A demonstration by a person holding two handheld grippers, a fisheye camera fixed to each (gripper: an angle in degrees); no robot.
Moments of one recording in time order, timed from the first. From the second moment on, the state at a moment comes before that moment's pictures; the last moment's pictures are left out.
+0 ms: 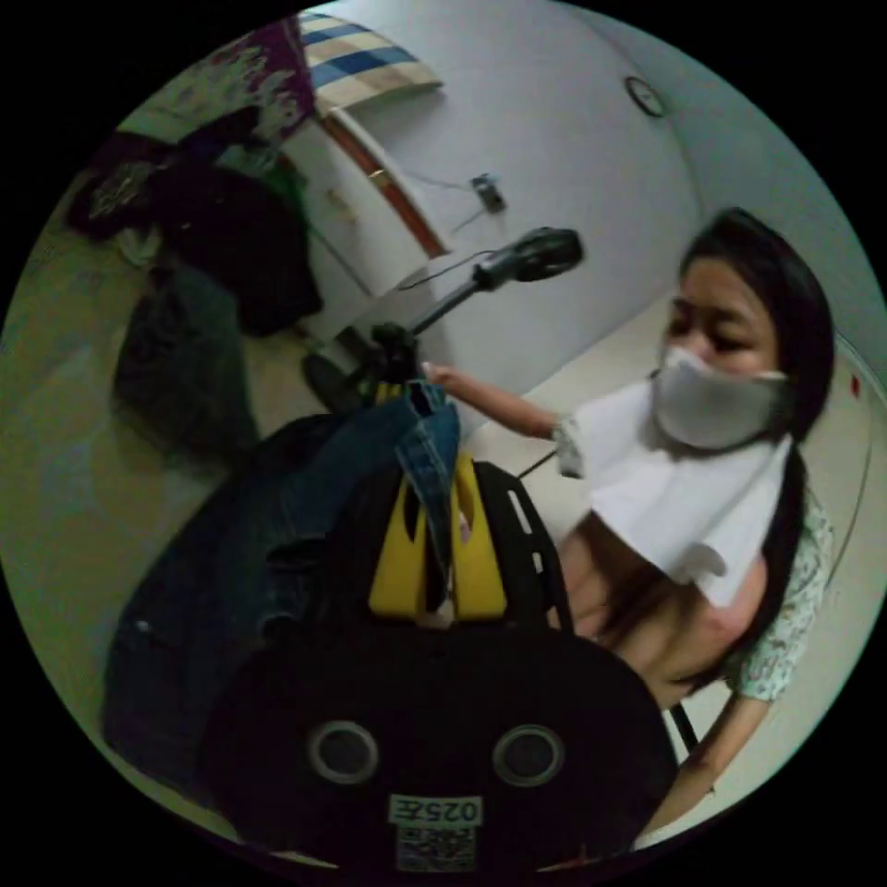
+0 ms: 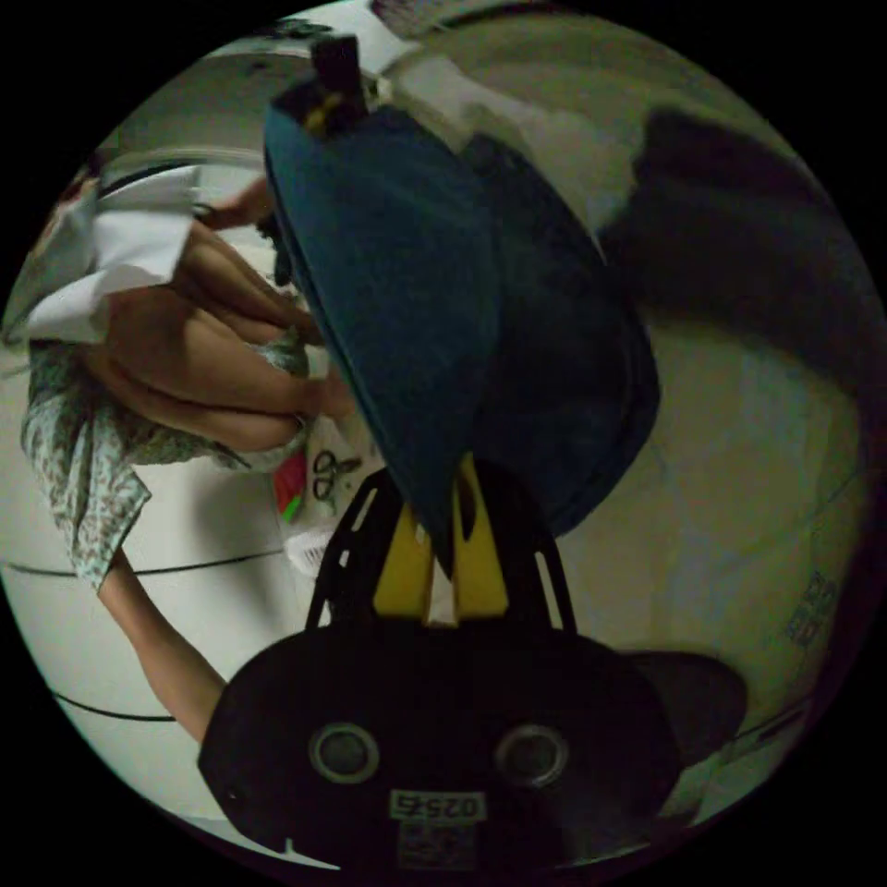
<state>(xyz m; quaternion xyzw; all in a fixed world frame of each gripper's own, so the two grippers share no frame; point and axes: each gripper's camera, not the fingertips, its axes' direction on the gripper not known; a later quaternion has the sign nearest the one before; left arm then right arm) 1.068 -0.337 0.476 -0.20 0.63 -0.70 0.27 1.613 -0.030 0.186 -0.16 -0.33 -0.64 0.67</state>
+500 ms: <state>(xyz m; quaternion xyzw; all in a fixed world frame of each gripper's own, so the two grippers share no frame) 1.022 -0.448 0.449 -0.29 0.53 -0.78 0.14 1.608 0.071 0.211 -0.28 -0.16 -0.77 0.55</state>
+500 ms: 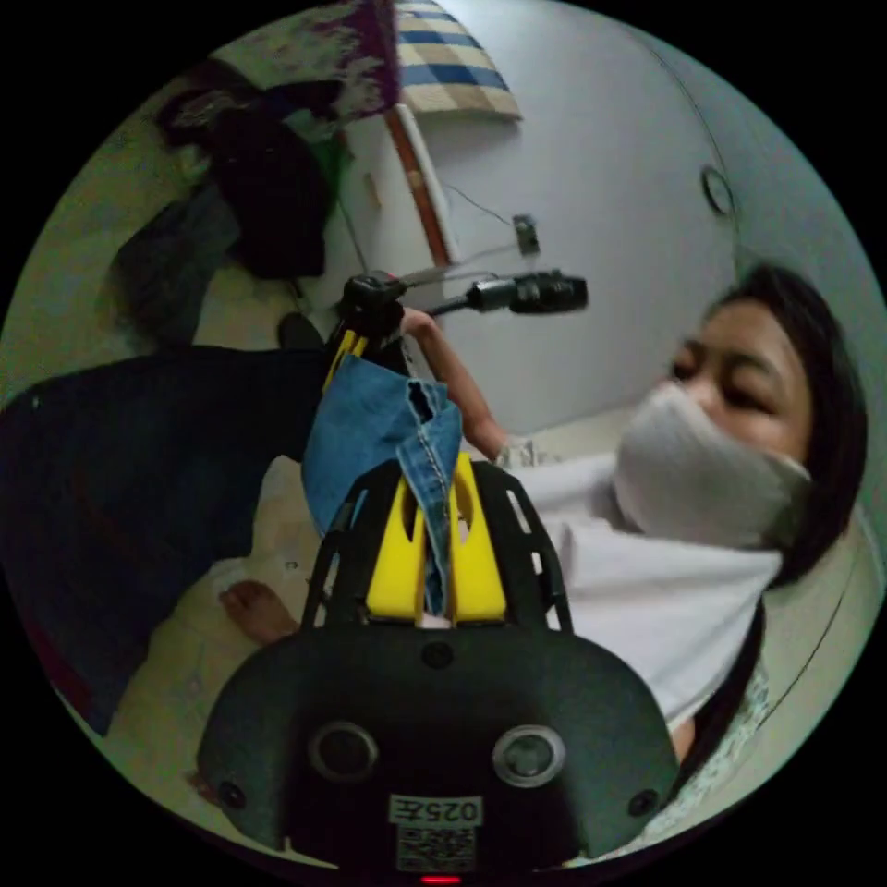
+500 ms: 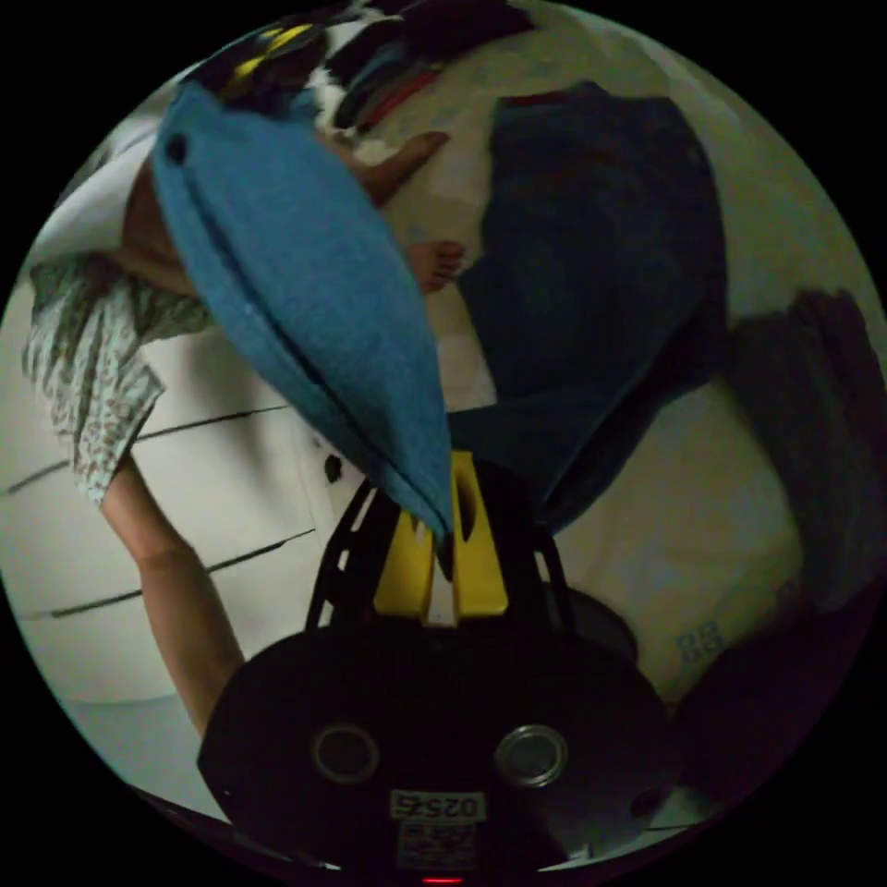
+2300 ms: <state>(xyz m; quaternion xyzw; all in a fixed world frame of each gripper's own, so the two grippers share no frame) 1.021 -0.518 0.355 -0.62 0.40 -0.65 0.21 1.628 0.460 0.438 0.21 0.09 -0.19 0.95</state>
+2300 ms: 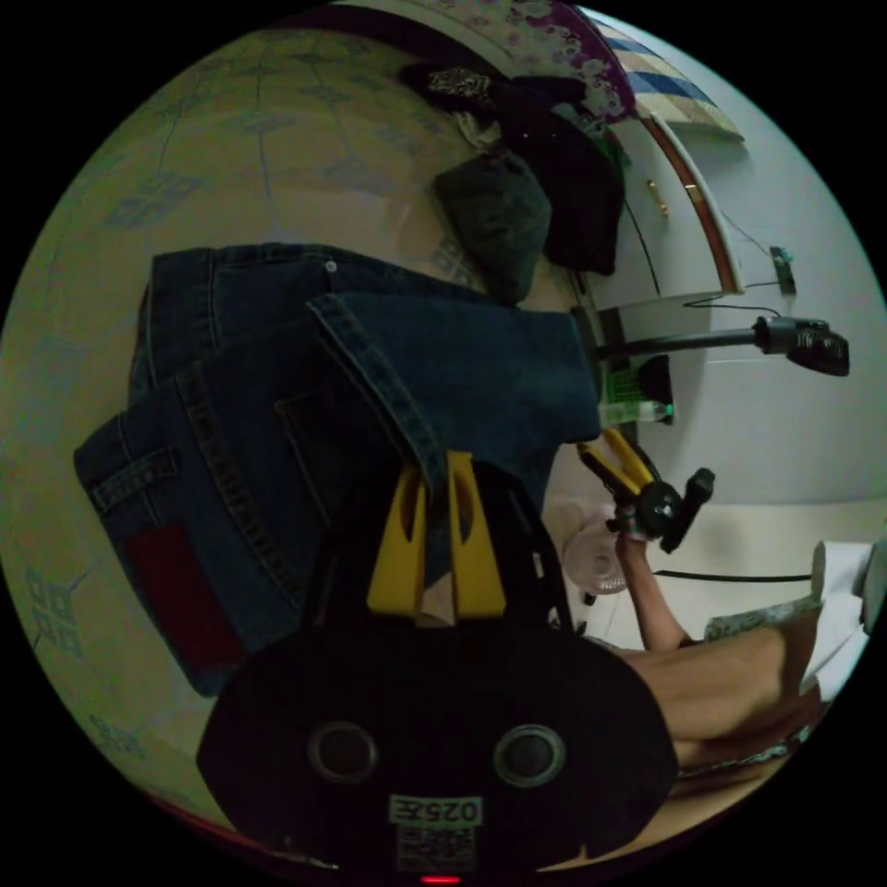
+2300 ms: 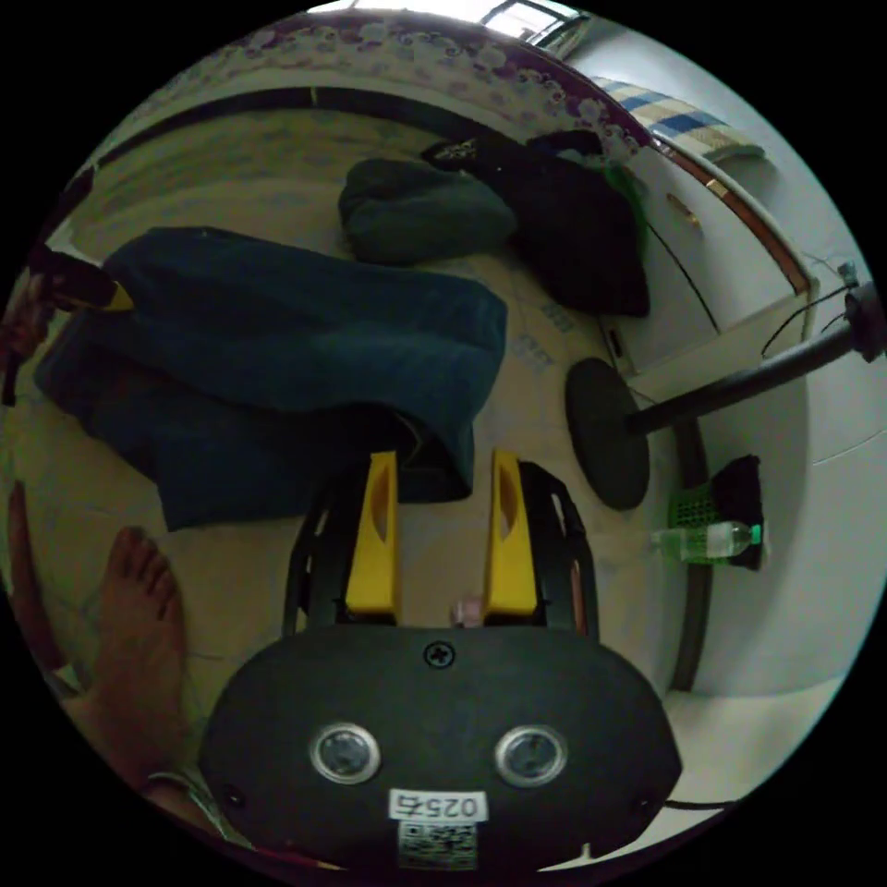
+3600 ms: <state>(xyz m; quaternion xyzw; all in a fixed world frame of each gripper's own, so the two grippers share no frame) 0.805 -0.553 0.263 -0.60 0.26 -0.69 0.31 1.556 0.348 0.442 0.08 -0.42 -0.28 0.86</state>
